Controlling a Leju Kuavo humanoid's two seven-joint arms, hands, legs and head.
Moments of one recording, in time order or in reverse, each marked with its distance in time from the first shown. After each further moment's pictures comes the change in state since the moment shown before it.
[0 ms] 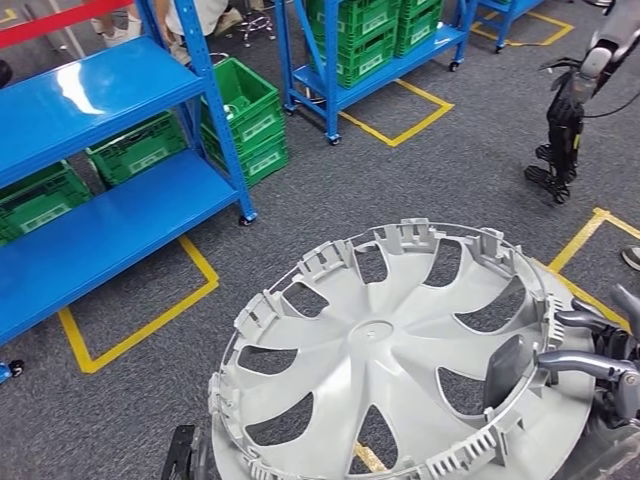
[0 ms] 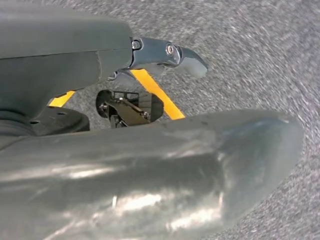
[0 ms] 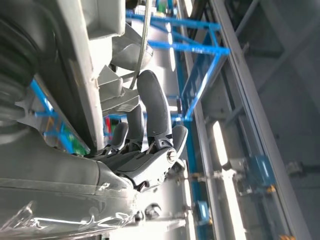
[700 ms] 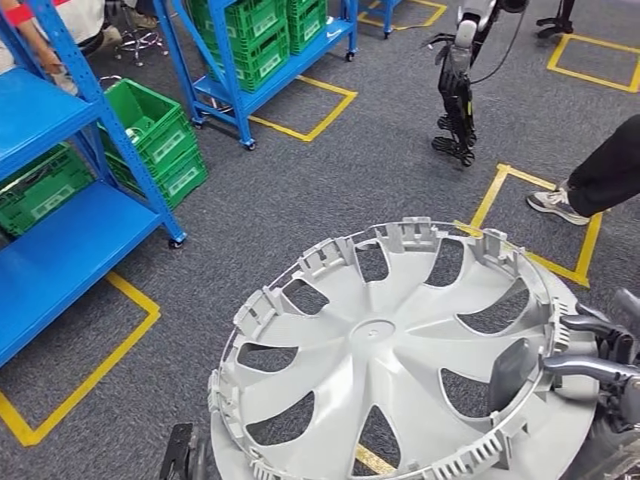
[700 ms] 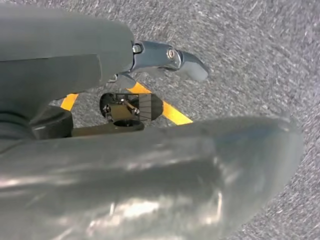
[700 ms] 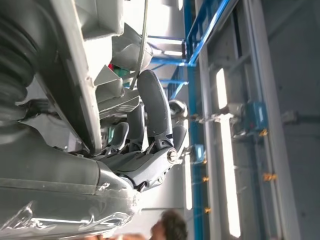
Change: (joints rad) left arm -0.003 0.000 0.008 0.000 0.006 -0.002 -0.014; right arm 0.001 0.000 -0.001 0.000 -0.035 0.000 -0.008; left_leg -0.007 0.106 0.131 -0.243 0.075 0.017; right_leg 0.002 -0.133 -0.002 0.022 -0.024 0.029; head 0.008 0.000
